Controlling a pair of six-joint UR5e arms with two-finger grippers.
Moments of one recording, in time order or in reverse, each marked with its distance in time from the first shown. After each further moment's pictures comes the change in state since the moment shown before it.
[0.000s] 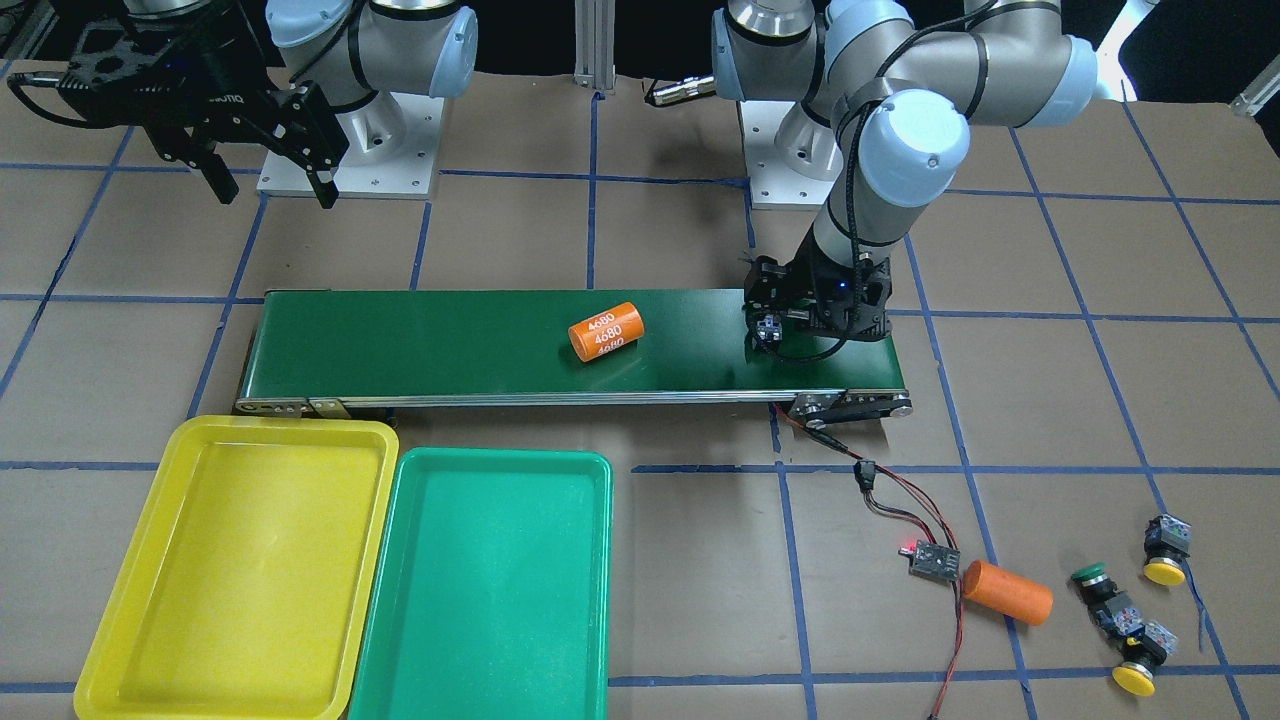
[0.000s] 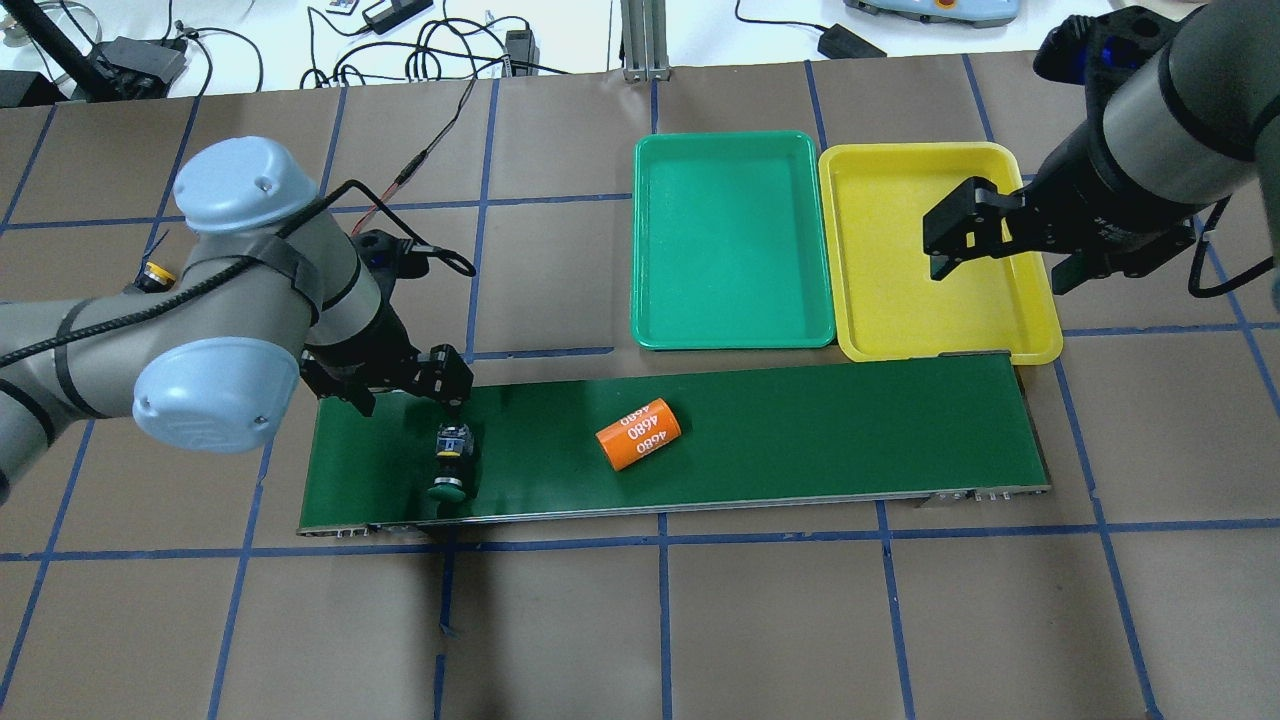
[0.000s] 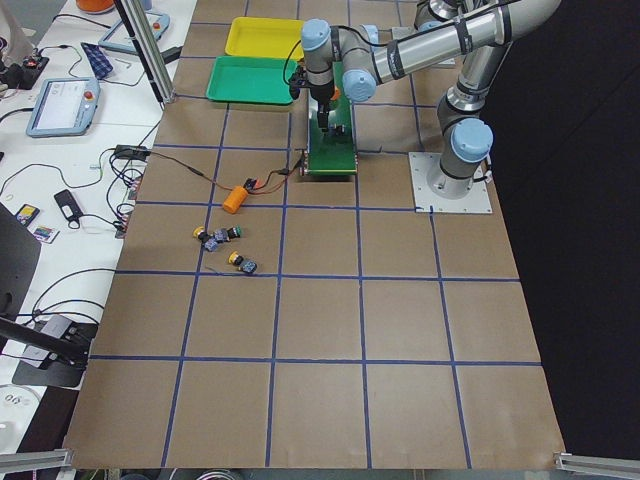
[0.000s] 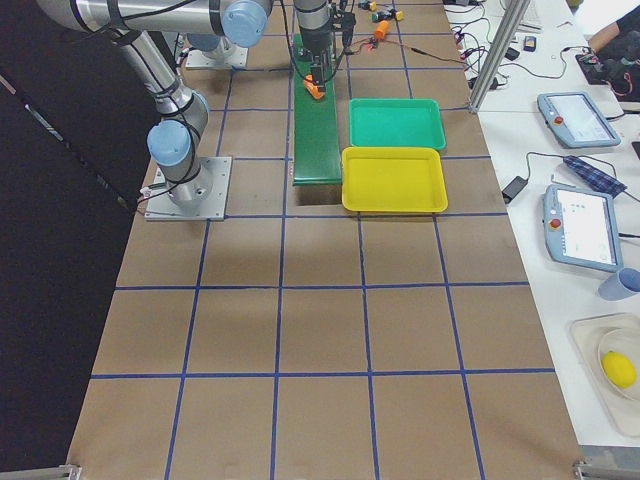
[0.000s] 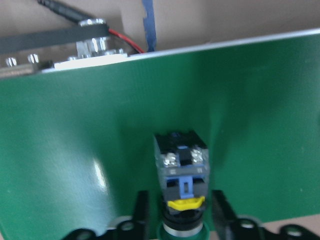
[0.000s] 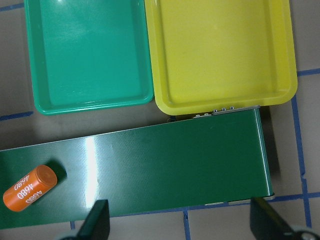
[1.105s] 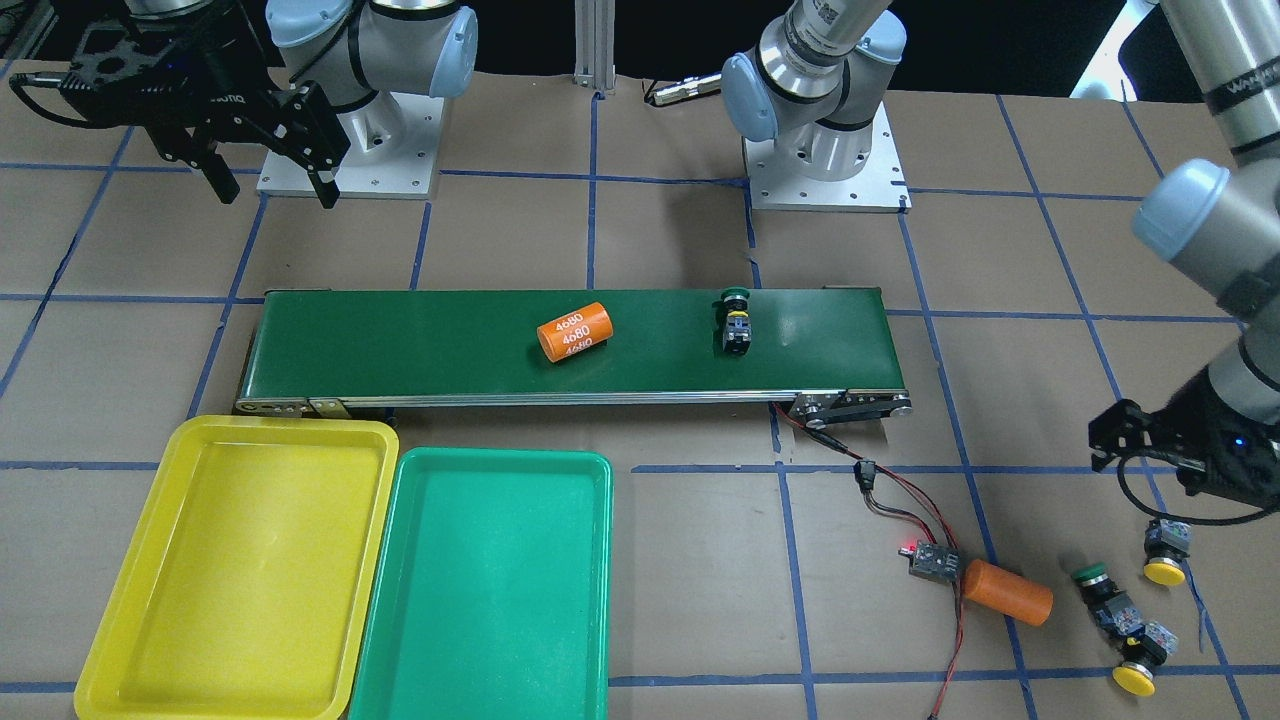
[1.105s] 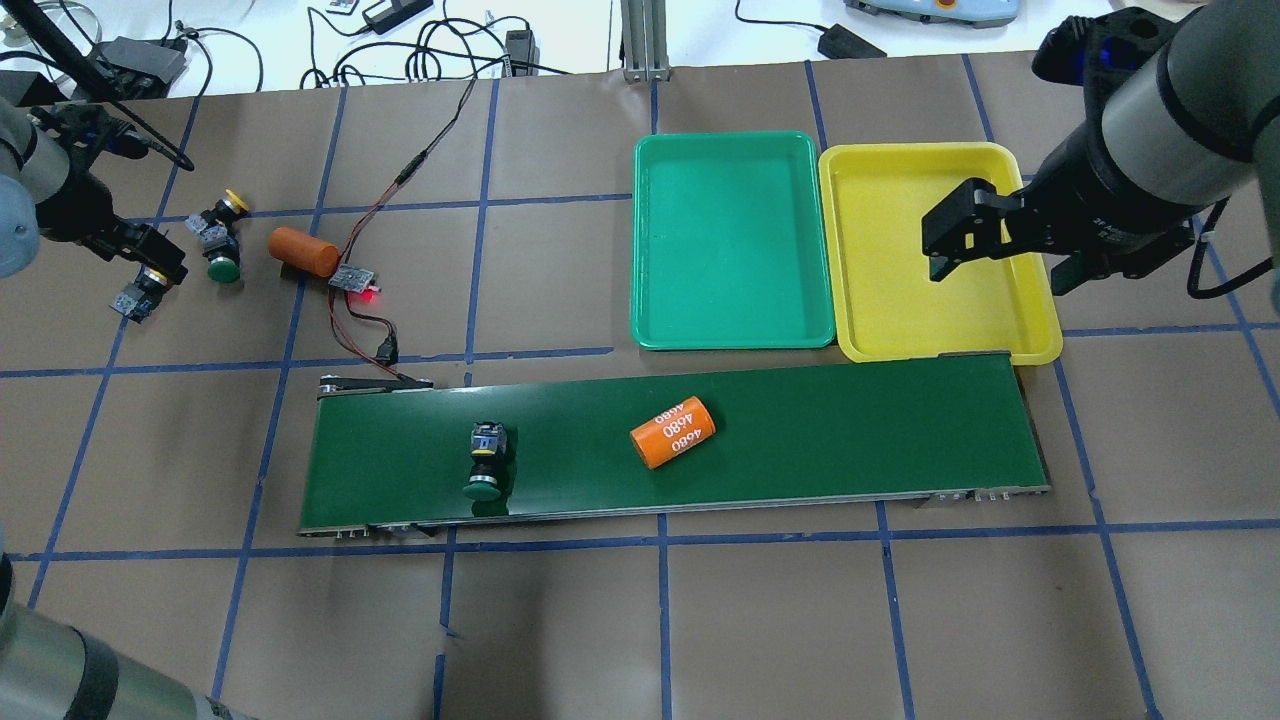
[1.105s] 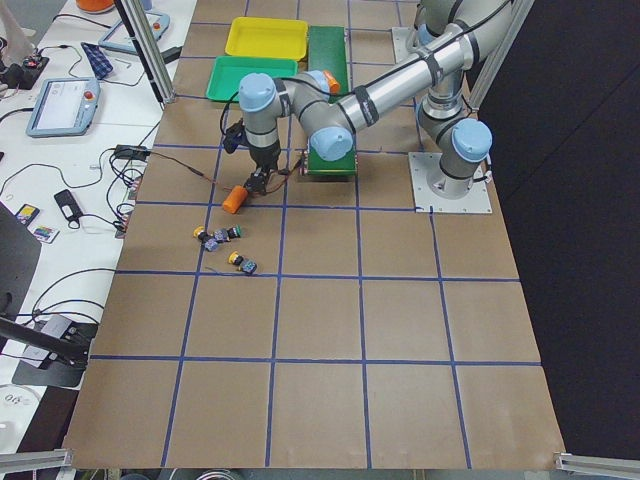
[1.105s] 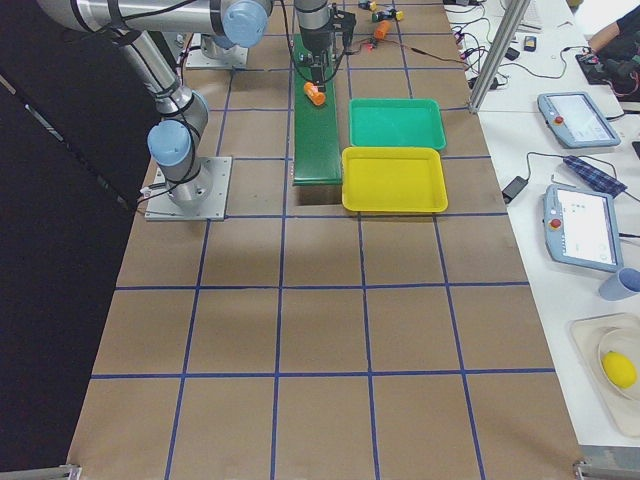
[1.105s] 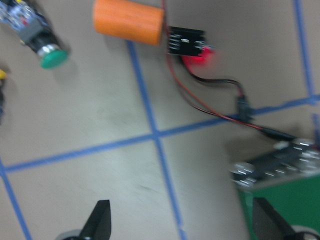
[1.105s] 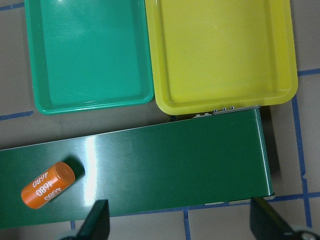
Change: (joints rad) left arm 0.490 -0.405 0.342 0.320 0.066 0.815; right arm 0.001 0.001 0.000 0.000 0.000 0.000
